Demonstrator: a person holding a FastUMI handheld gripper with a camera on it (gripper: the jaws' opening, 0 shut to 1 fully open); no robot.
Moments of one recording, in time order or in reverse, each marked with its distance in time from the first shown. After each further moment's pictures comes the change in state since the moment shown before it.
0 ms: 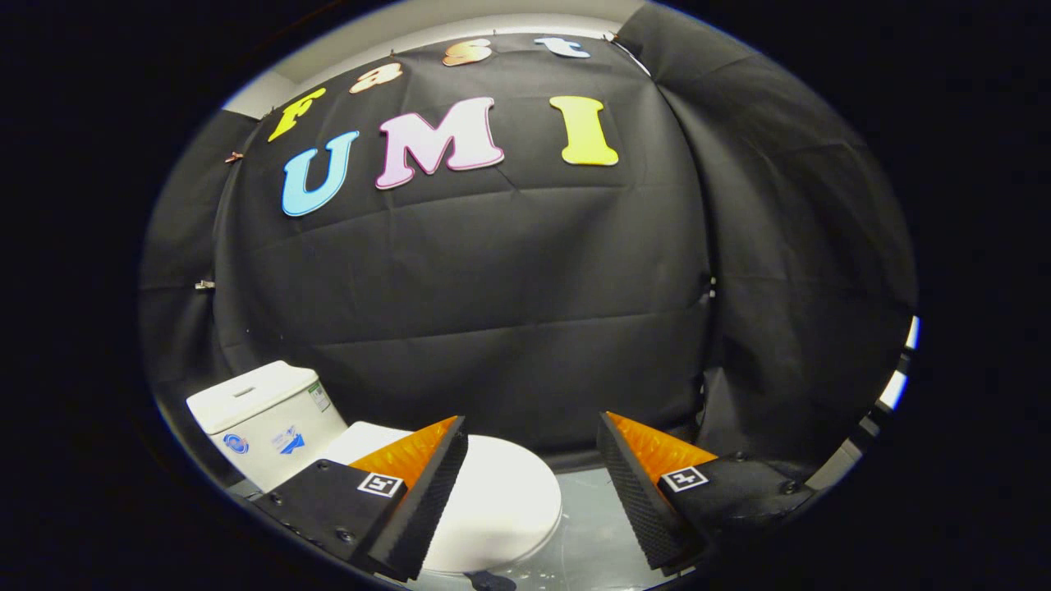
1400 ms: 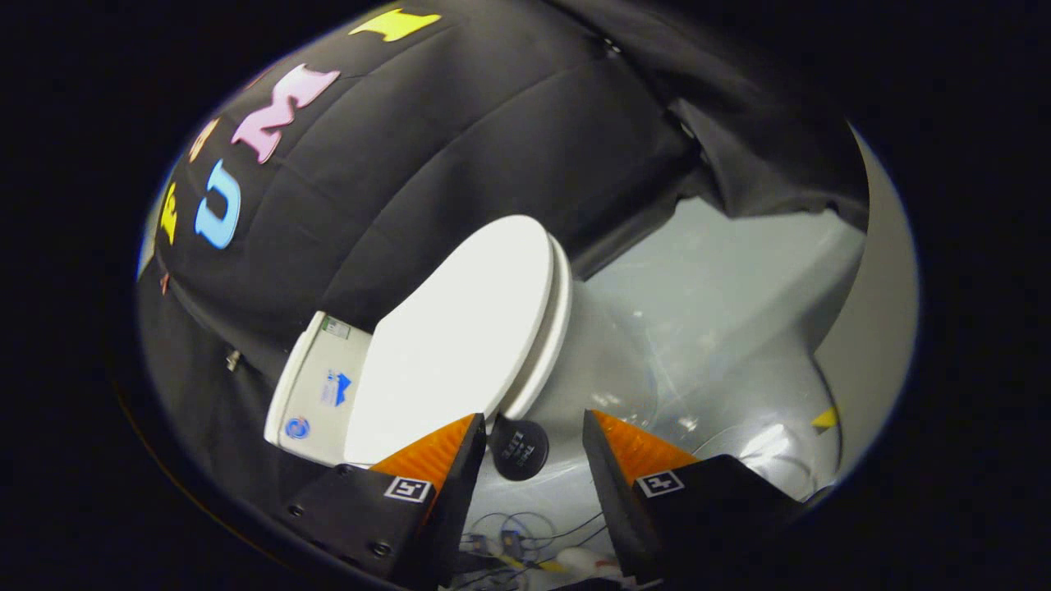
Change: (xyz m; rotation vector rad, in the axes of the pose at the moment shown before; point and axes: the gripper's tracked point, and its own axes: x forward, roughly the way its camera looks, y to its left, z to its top) arm -0.066 0.017 -0.231 0.692 0.626 0.066
